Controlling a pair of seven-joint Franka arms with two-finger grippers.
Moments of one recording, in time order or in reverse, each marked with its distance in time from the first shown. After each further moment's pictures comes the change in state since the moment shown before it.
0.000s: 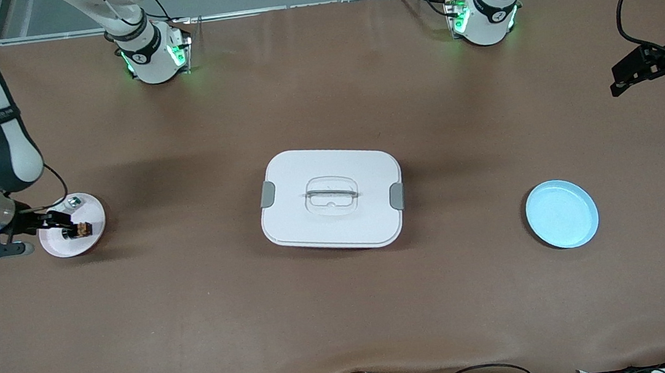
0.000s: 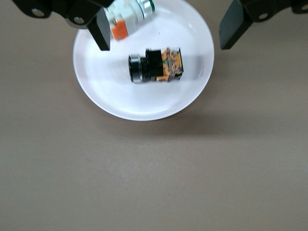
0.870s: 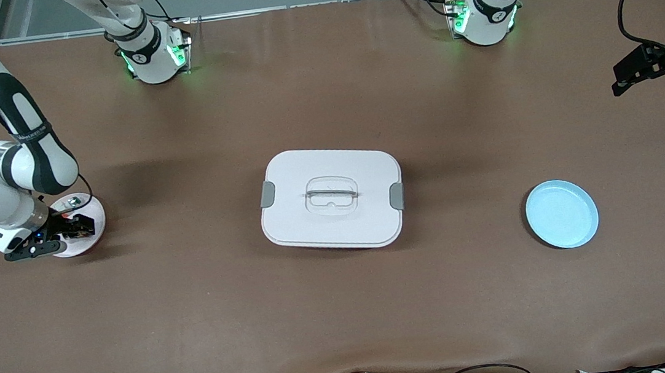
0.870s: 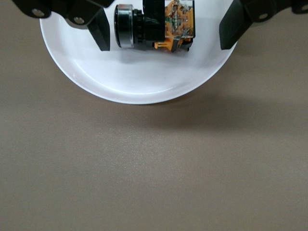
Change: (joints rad) left arm 0.000 0.000 0.000 0.009 0.000 0.000 0.000; right arm -0.002 0.101 0.001 -0.064 -0.006 0.233 -0.107
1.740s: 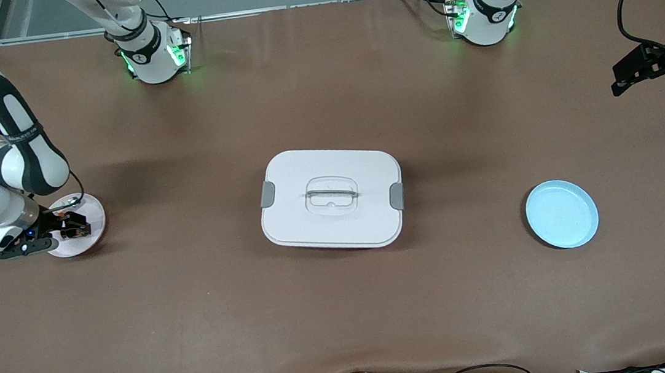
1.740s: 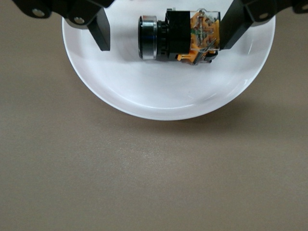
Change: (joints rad) left arm 0.000 0.000 -0.002 0.001 0.000 0.000 0.000; right arm -0.045 0.008 0.003 0.019 -0.002 -0.041 -0.052
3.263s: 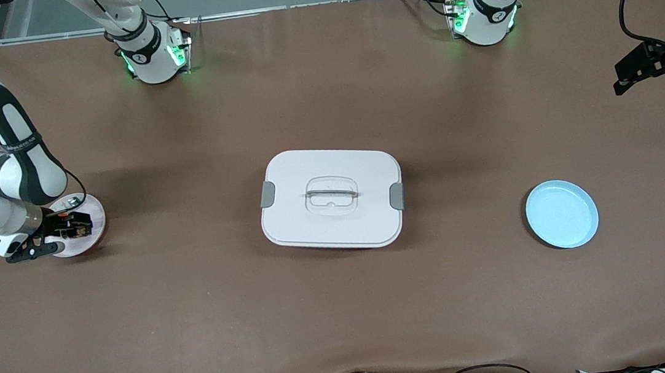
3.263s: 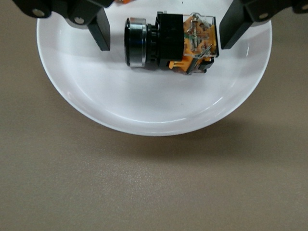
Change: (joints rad) left arm -0.001 0.000 0.000 0.013 0.000 0.000 0.000; right arm 0.000 0.051 0.003 0.067 0.010 -0.126 0.001
